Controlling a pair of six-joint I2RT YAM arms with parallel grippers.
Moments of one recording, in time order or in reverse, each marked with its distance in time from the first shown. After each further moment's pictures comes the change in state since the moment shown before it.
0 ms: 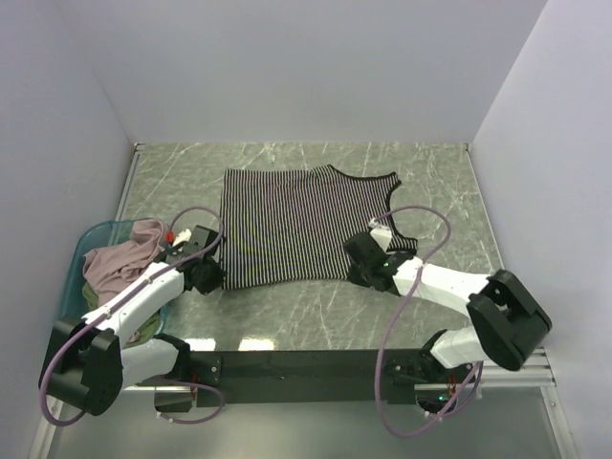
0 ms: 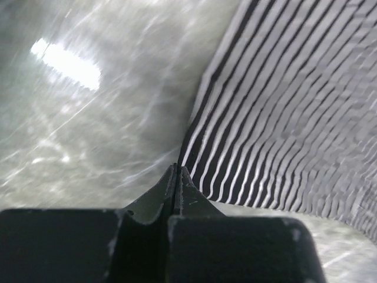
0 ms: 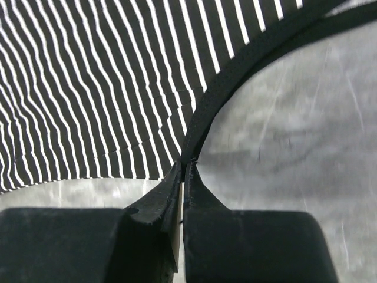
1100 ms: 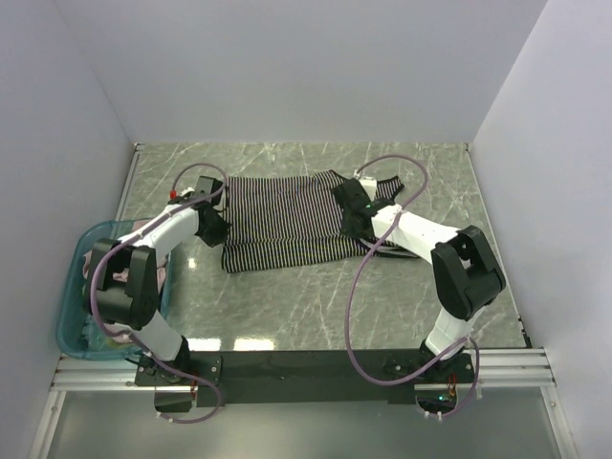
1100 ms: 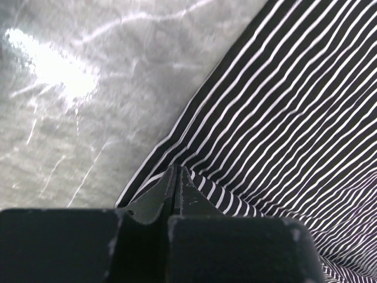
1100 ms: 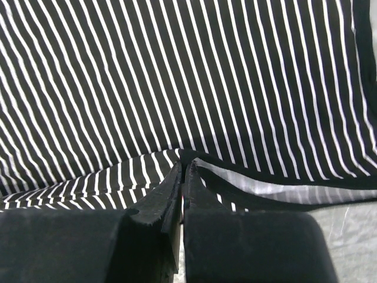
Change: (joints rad) left arm 0.135 0.473 0.407 0.055 0.003 0.021; right arm -0.140 0.332 0.509 -0.194 0.050 -0.269
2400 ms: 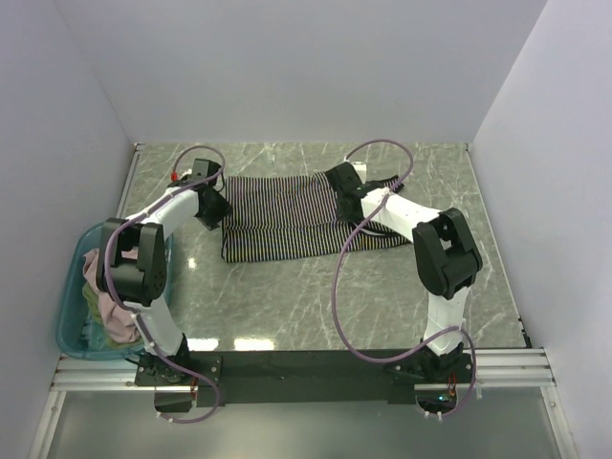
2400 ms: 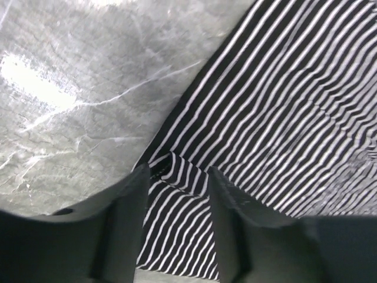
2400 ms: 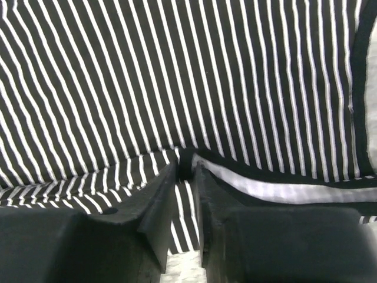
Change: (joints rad) left arm 0.069 0.175 0.187 0.069 0.063 0.076; right arm -0.046 0.197 0.229 -0.017 0.003 -0.127
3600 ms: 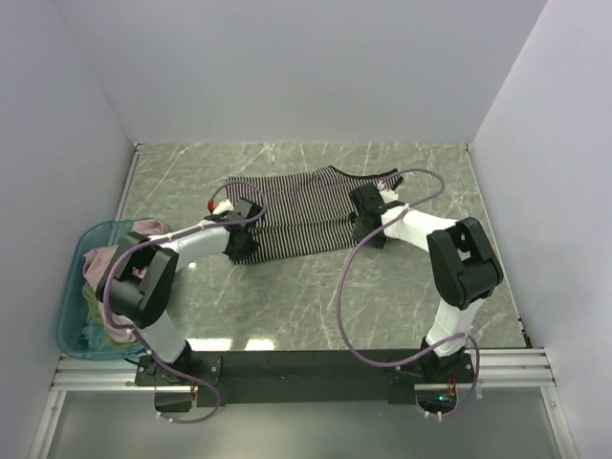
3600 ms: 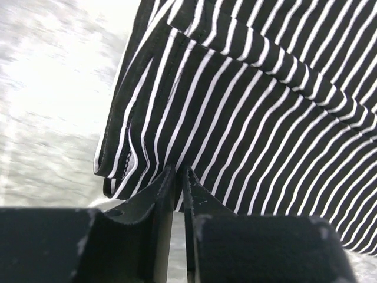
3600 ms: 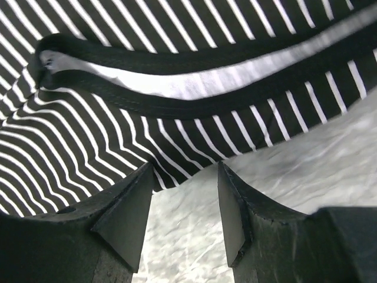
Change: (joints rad) left arm -0.313 -0.119 -0.294 0.084 -0.163 -0.072; right arm -0.079 -0.136 -0.314 0.057 -0.062 0.271
